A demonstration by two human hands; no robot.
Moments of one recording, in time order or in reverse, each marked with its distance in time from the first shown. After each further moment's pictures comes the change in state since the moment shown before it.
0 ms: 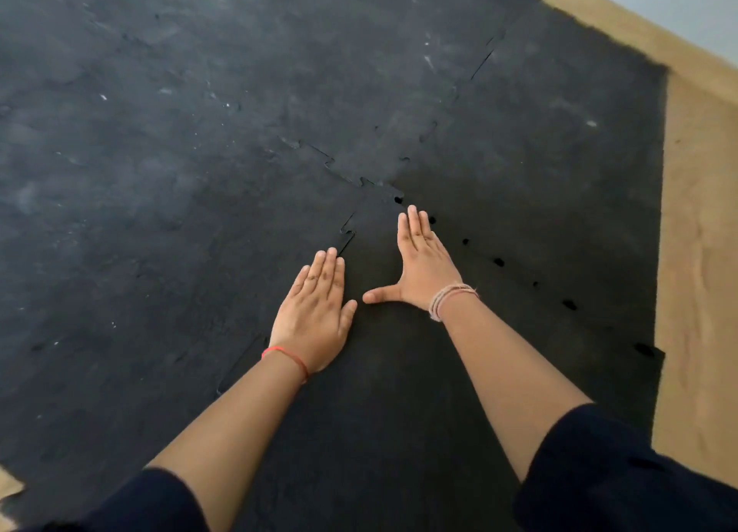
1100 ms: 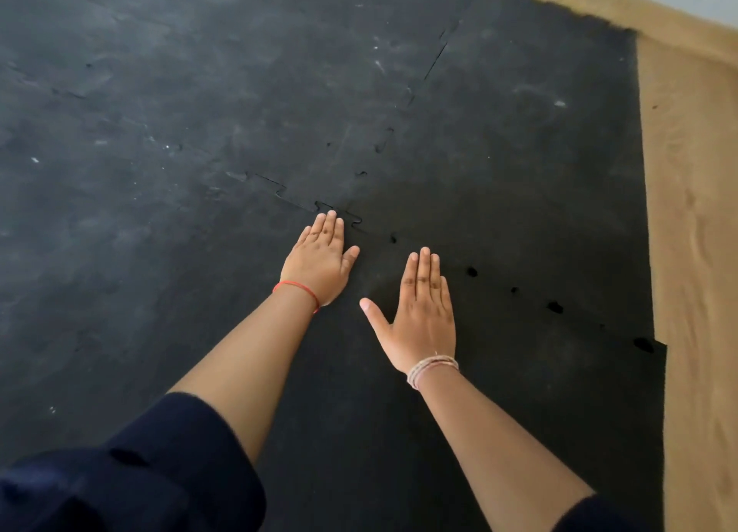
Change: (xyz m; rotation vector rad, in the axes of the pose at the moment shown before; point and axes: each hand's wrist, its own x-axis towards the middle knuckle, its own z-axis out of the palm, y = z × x) left_hand 0.131 0.019 -0.013 -0.024 -0.218 0.006; right_hand -0.028 0.015 0.051 0.128 0.337 0.313
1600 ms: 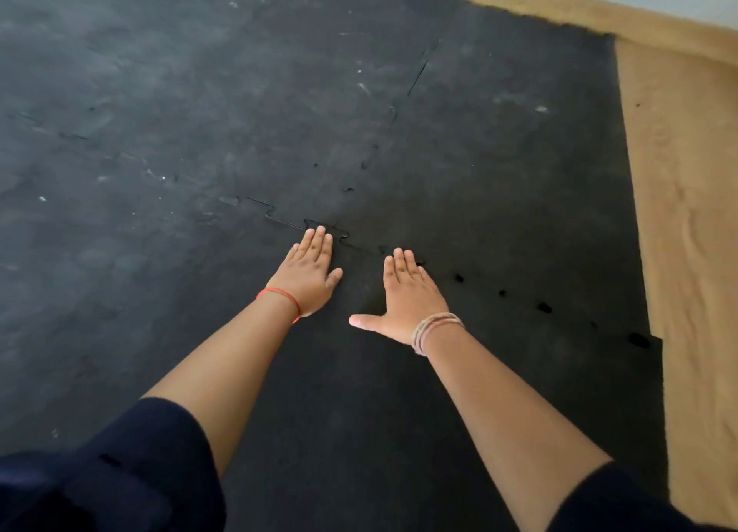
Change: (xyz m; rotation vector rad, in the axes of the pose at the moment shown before) left_hand 0.002 -0.003 -0.010 0.094 -0.101 0.035; right_hand 0.036 0.009 -0.040 -0.028 -0.355 -0.167
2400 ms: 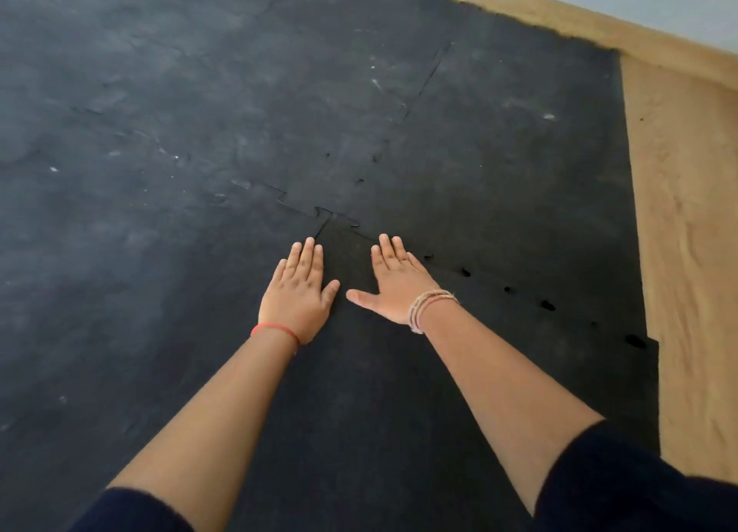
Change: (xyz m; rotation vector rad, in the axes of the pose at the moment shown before) left_hand -0.052 -0.001 0.033 -0.097 0.193 -0.123; right_hand 0.009 -0.019 -0.007 -0.062 -0.096 -0.101
